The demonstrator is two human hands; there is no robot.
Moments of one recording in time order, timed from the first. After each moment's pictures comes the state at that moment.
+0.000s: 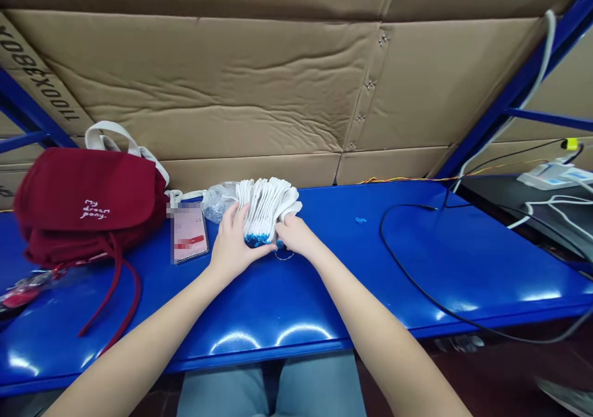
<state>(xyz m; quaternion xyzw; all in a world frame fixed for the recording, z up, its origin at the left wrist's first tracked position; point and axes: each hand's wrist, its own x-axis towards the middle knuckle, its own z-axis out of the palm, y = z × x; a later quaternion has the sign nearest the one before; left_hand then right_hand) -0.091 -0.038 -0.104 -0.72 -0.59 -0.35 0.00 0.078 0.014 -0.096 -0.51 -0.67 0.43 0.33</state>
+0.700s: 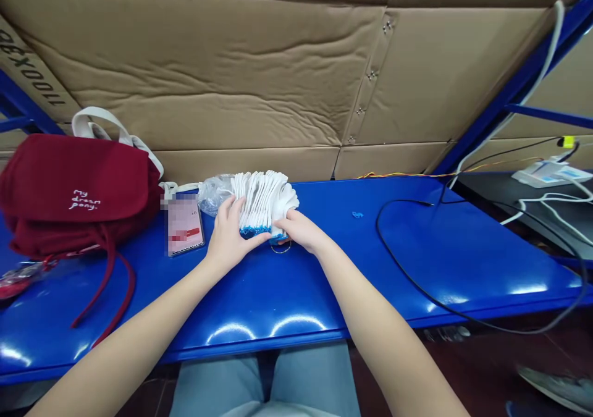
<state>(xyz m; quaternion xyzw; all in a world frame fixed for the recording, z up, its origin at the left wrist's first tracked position) -0.092 -0.037 -0.102 -0.71 -0.60 -0.37 -0.03 0.088 0.003 -0.087 -0.46 -0.56 0.61 0.32</state>
